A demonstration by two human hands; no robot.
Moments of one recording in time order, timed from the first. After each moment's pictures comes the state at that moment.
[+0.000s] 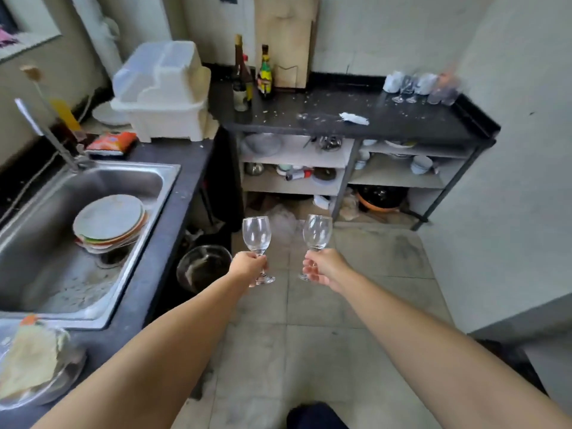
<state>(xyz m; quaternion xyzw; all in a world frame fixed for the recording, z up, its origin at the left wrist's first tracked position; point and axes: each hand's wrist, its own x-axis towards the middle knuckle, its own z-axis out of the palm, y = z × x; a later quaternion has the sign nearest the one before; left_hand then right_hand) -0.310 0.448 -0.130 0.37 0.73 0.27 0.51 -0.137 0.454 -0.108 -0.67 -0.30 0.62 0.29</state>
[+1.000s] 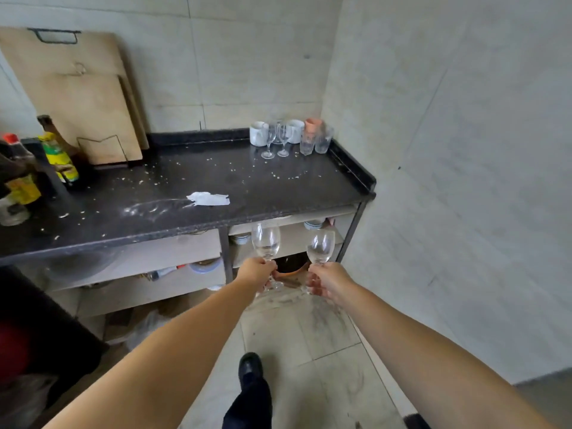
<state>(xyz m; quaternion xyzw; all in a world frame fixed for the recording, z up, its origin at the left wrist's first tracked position) 0.111 0.875 -0.096 0.53 0.60 0.20 0.57 0.265 0.823 -0.095 -0.70 -0.18 0.54 0.44</state>
